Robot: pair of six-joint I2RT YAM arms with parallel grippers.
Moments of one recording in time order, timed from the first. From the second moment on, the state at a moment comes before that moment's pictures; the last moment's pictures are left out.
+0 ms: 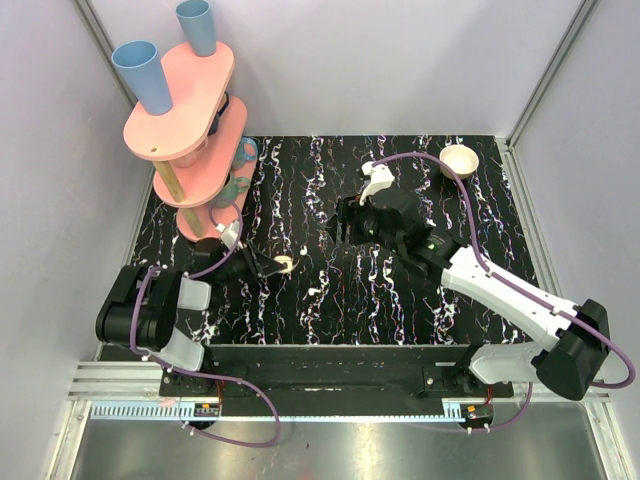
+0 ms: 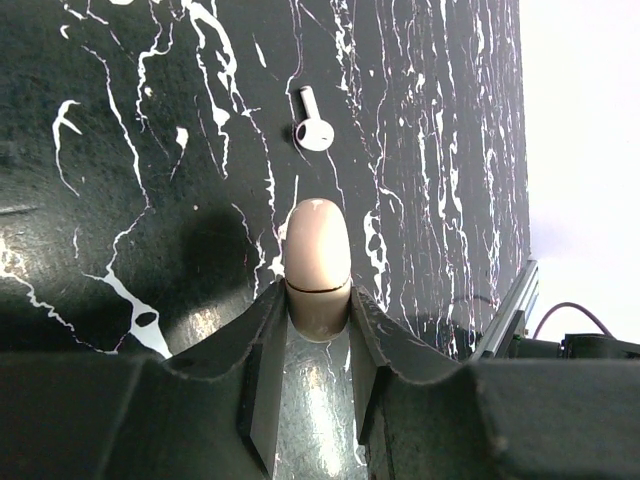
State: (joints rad) left arm -0.11 1.52 0.30 0.71 0.71 -0.70; right arm 0.81 1.28 1.12 -0.22 0.11 0.48
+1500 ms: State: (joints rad) left arm -0.11 0.82 0.58 -0.03 0.41 -0.41; right arm 0.49 1.70 1.22 -0.30 0.17 0.59
